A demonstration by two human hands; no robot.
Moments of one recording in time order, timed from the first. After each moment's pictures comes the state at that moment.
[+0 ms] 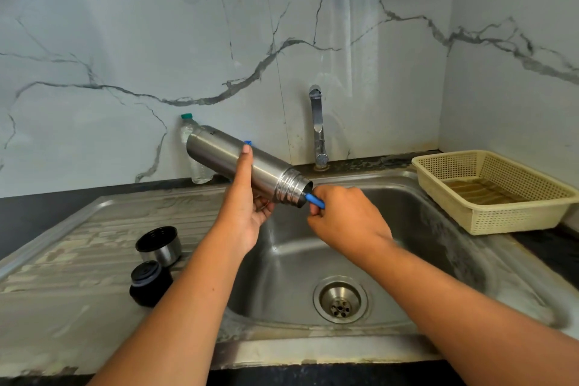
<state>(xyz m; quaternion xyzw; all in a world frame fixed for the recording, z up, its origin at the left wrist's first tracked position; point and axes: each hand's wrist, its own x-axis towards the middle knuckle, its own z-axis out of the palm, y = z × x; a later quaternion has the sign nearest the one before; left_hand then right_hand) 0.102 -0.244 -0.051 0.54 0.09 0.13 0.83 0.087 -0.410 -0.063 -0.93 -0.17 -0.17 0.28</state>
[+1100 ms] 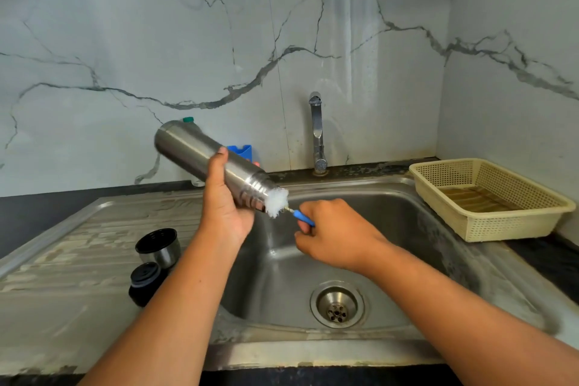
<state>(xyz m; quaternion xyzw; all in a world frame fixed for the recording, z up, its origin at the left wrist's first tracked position) 0.107 -0.227 -0.041 0.36 0.03 0.17 0.92 0.075 -0.412 -0.057 -0.91 -0.28 -0.08 0.29</state>
